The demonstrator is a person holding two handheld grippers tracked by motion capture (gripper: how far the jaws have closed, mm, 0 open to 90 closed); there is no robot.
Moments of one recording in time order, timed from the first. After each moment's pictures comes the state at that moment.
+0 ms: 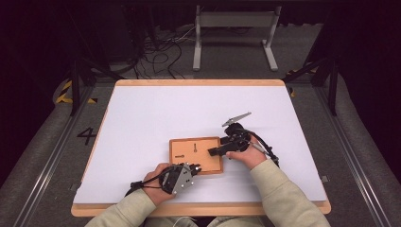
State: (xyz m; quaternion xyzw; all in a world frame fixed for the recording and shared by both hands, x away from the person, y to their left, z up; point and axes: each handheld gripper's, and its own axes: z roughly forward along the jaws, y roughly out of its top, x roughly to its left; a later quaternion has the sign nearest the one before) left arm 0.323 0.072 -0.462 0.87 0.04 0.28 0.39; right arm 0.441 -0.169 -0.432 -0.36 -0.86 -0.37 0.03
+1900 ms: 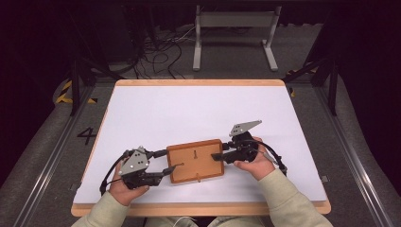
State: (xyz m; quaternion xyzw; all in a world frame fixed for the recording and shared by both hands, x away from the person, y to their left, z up) left arm 0.327 0.173 -0.412 0.81 0.19 0.17 0.53; right arm 0.399 -0.183 -0.410 -0.26 -0.86 -0.43 -0.01
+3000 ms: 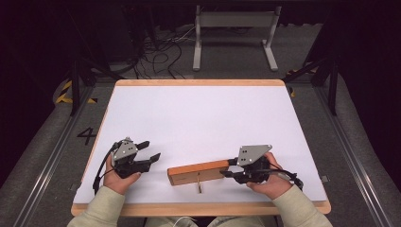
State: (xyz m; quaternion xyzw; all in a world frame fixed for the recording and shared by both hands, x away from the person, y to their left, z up) left arm 0.365 0.204 -0.448 0.81 0.30 0.19 0.47; right arm 0.333 -0.196 -0.396 -0.11 -0.90 -0.40 -0.11
